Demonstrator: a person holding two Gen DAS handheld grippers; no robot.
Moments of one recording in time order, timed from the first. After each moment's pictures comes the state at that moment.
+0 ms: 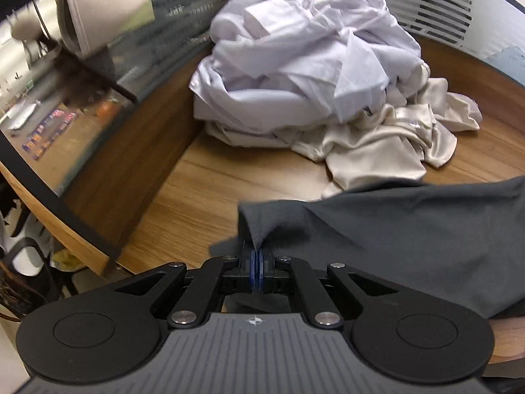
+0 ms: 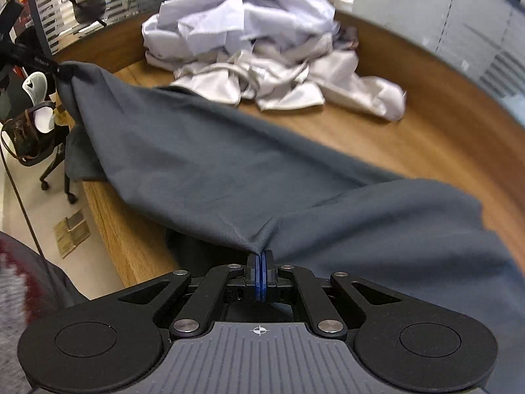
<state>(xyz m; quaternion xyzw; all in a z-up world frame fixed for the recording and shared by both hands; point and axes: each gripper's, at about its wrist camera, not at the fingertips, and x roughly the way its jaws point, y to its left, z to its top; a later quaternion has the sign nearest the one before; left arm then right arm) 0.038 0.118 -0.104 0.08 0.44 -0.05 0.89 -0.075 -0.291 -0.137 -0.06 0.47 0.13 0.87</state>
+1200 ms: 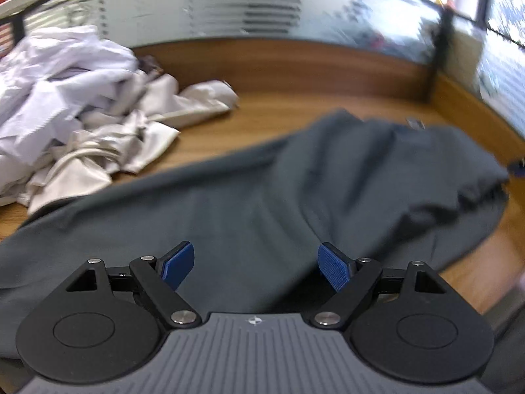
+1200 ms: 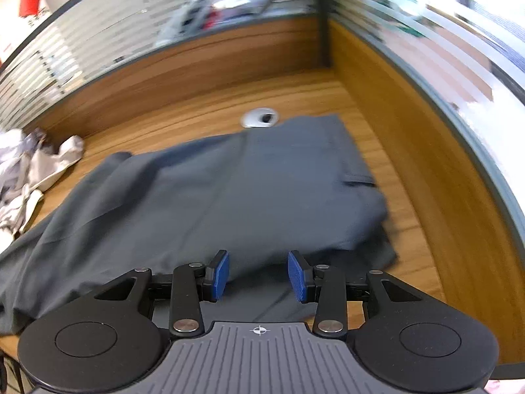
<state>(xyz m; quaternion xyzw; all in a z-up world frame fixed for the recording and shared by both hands) -0.098 -0.190 -0.153 0.14 0.37 -0.30 0.87 -0.264 -0.619 -0.136 0.24 0.41 -0.25 0.84</state>
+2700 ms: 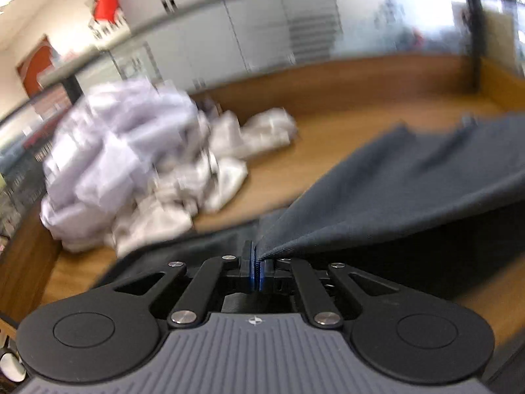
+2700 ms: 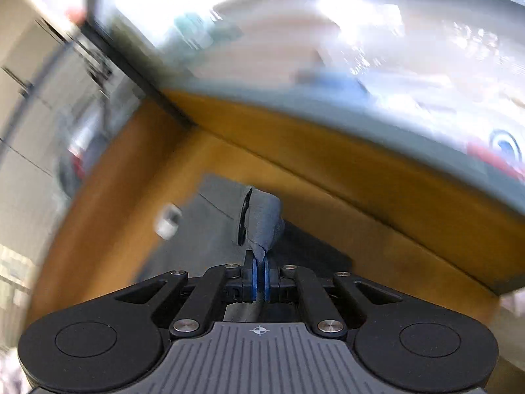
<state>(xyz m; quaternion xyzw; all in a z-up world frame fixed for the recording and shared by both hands) -0.106 -0.182 -0.128 0.23 0.33 -0.18 0.90 -0.306 -0.681 -0.156 0.48 0.25 -0.43 0.72</state>
